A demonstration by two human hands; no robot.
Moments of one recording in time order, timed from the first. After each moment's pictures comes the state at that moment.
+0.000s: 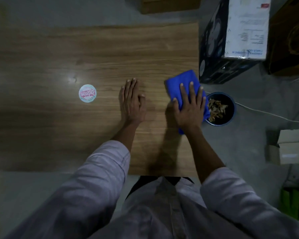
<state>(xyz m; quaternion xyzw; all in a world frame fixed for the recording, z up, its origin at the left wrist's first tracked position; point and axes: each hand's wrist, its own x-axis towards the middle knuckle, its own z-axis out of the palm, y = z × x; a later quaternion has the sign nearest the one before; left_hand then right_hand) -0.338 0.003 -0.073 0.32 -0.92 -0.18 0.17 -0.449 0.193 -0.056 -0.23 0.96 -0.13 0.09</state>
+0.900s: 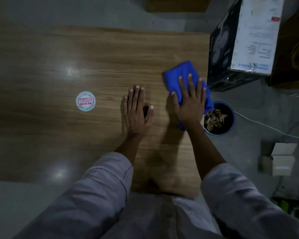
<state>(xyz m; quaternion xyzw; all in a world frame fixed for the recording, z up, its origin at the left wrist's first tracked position) -0.347 0.005 -0.062 0.34 -0.92 -0.16 0.06 -0.508 0.129 -0.060 -0.30 0.94 -0.13 0.07</state>
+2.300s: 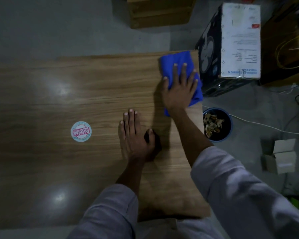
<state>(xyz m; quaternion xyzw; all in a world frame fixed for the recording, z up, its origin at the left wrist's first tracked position) -0.357 0.004 -0.064 0.37 -0.91 -0.16 0.04 -0.568 0.027 -0.067 -0.16 0.97 -0.17 0.02</state>
